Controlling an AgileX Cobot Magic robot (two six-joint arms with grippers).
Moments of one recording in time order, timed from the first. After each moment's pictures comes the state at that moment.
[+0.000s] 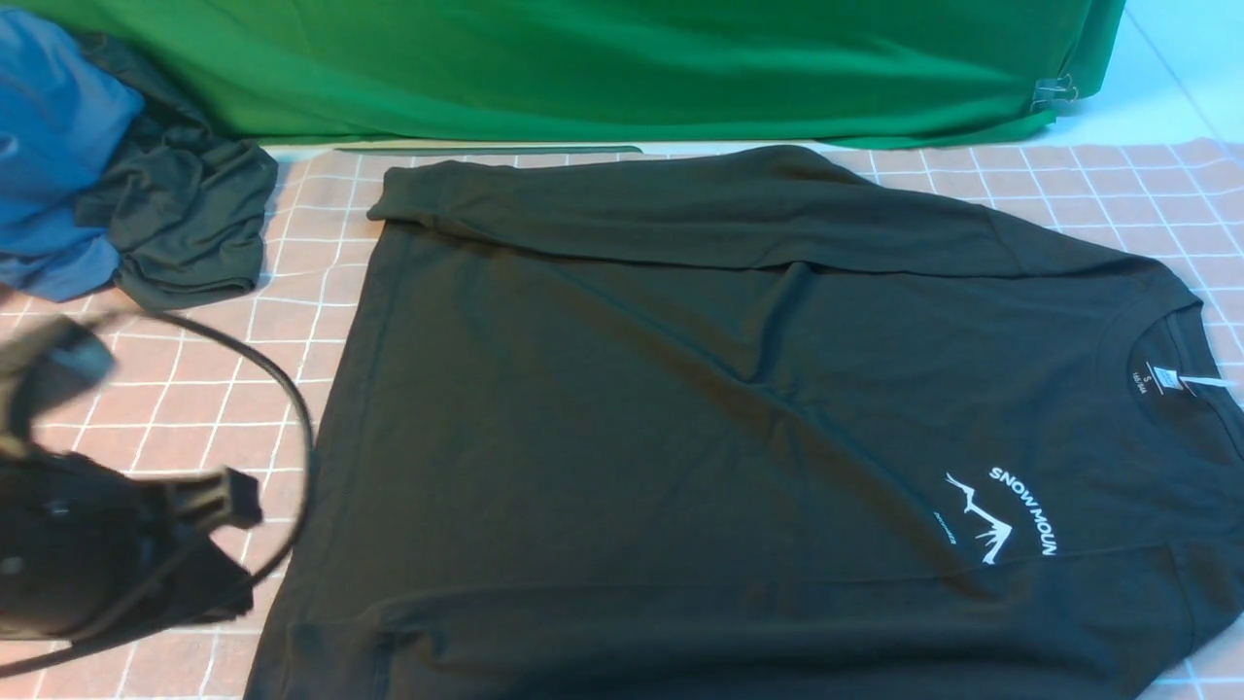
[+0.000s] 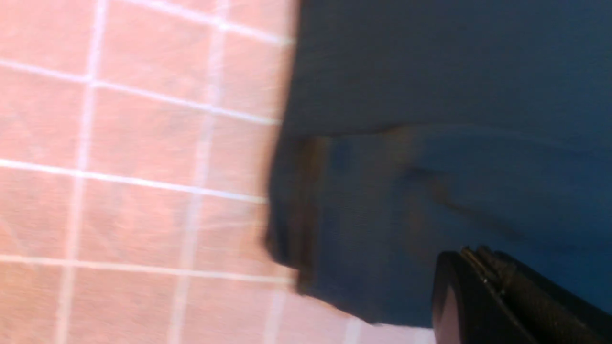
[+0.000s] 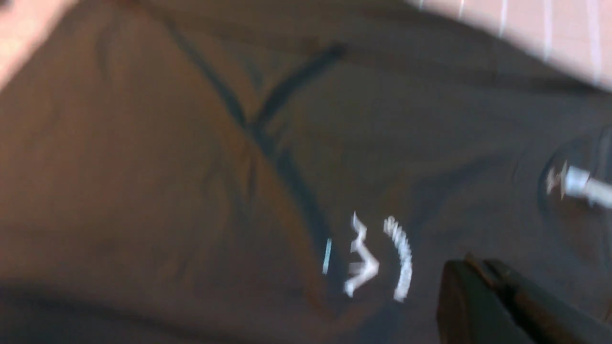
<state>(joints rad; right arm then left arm) 0.13 0.78 -0.78 0.19 0.79 -0.12 0.05 1.10 -0.69 -0.32 0.96 -0.07</state>
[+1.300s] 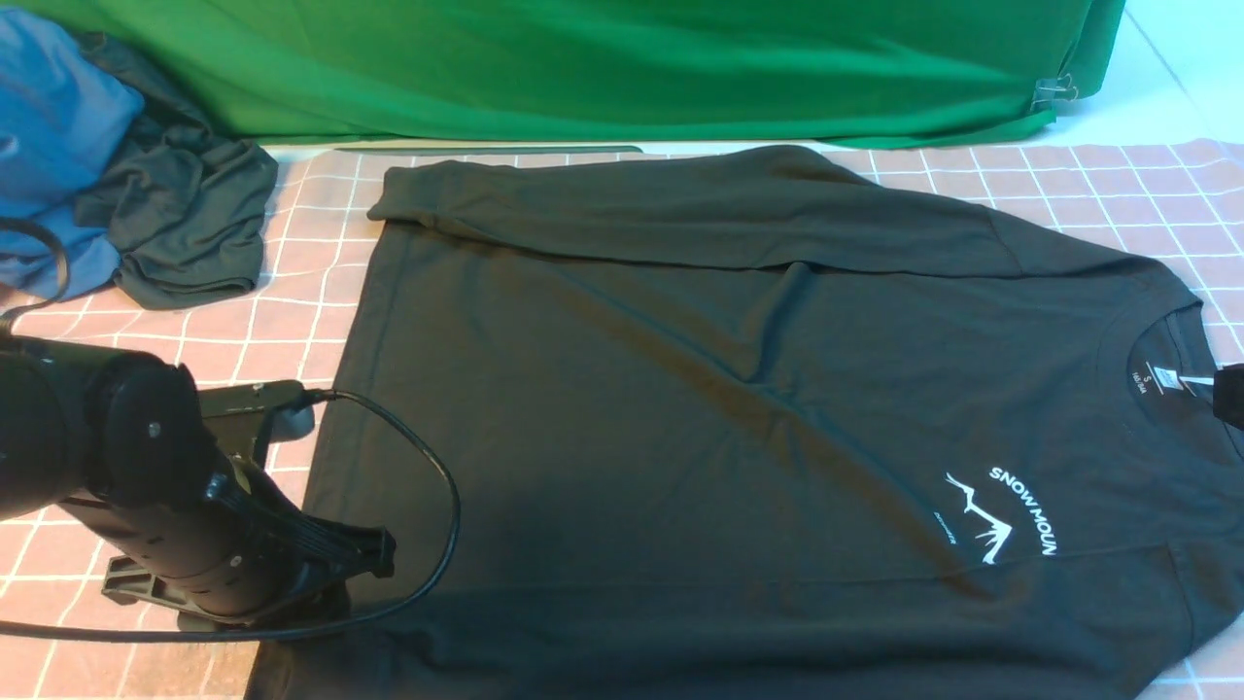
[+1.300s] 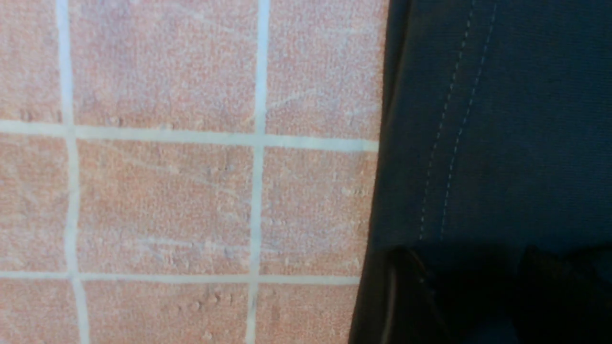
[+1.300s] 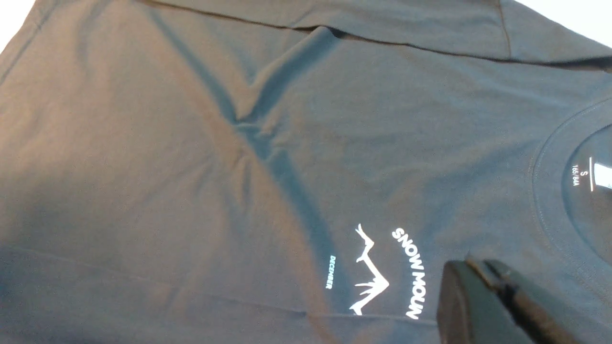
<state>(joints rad) 0.13 0.80 -0.68 0.23 0.61 -0.13 -0.19 1.50 -0.69 -0.04 0.65 -0.22</state>
